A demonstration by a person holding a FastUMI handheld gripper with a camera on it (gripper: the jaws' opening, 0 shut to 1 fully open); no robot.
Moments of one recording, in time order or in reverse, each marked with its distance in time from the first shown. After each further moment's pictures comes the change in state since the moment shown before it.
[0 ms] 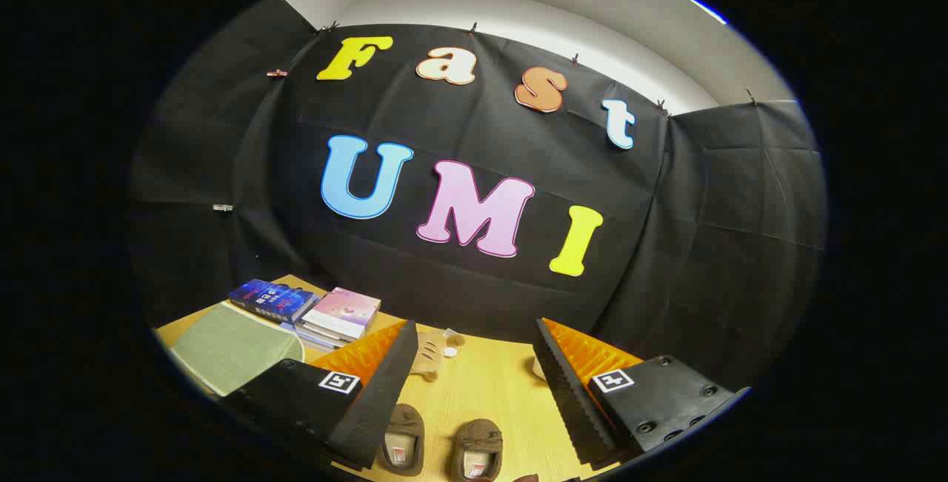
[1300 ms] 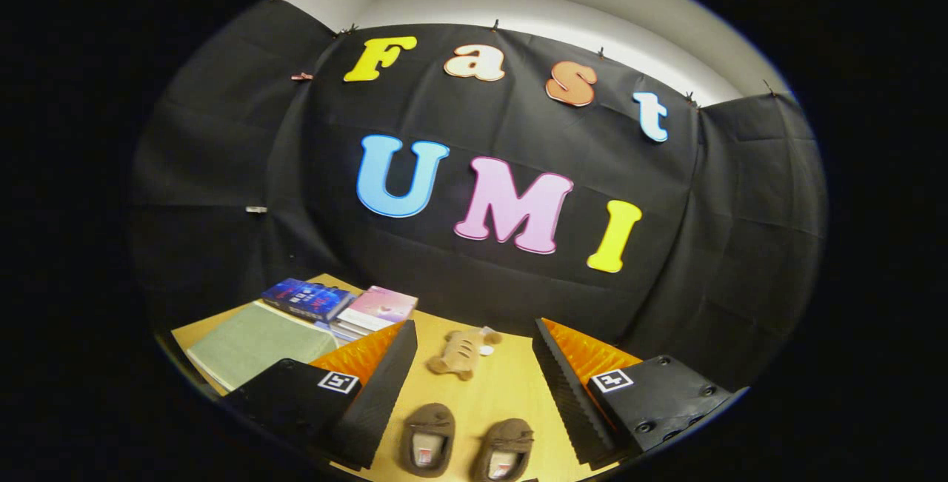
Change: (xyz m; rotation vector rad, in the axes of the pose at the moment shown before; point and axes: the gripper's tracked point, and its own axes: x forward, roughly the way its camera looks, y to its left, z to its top) arm 0.005 0.059 -0.006 0.065 0.015 0.209
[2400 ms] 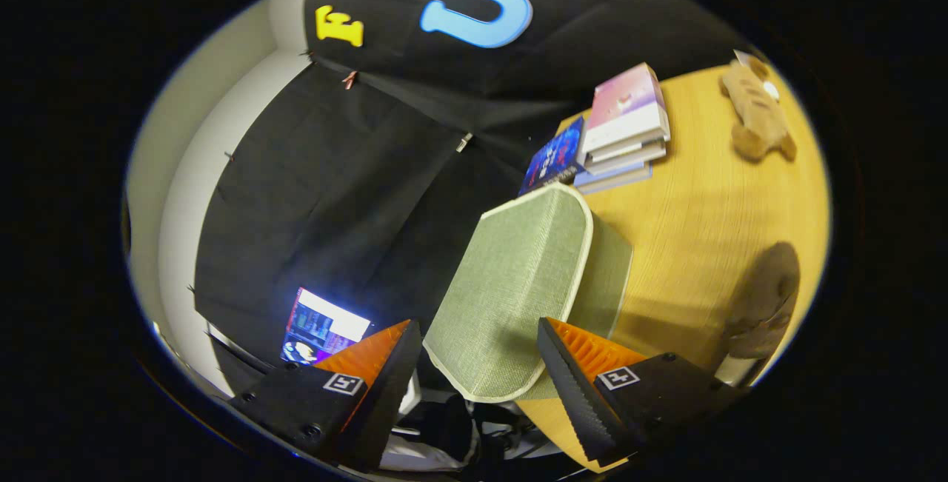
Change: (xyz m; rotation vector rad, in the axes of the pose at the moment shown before) arm 0.006 0.185 -0.158 0.926 0.758 1.071
